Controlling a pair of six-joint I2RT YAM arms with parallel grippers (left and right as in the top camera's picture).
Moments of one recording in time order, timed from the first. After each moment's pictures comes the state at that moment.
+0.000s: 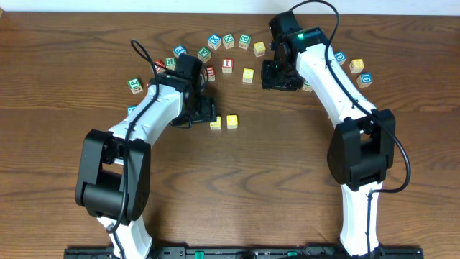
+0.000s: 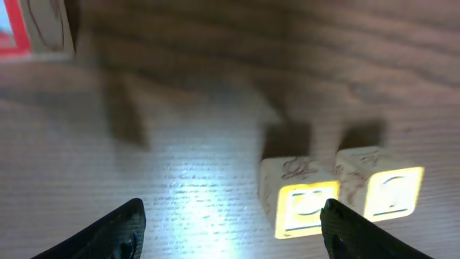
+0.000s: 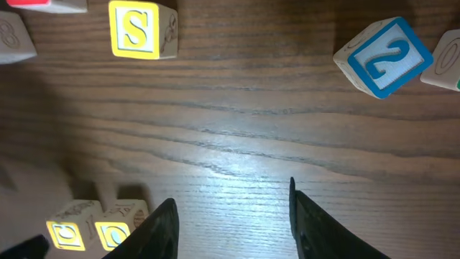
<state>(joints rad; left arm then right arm) -0.29 1.92 1.33 -0.74 0.15 -0.34 0.34 2.23 2.00 -1.13 -0.11 0.39</state>
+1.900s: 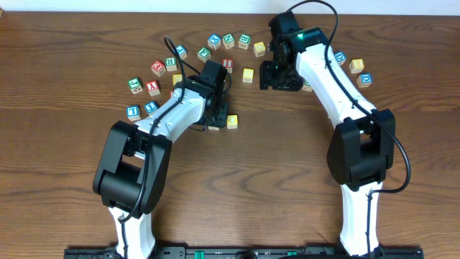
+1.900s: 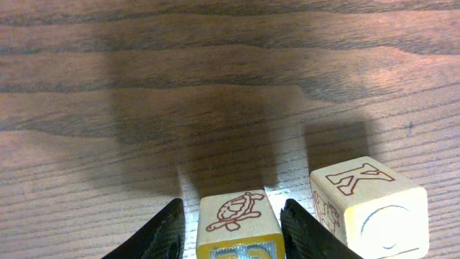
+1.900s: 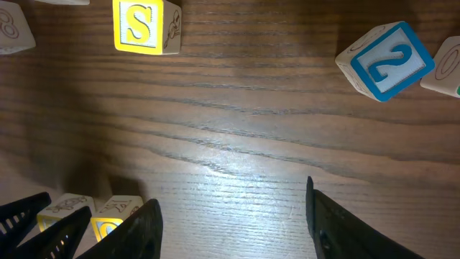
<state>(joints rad) -0.40 2.01 1.34 -0.66 0.05 -0.22 0.34 2.23 2.00 -1.13 -0.11 0.35</state>
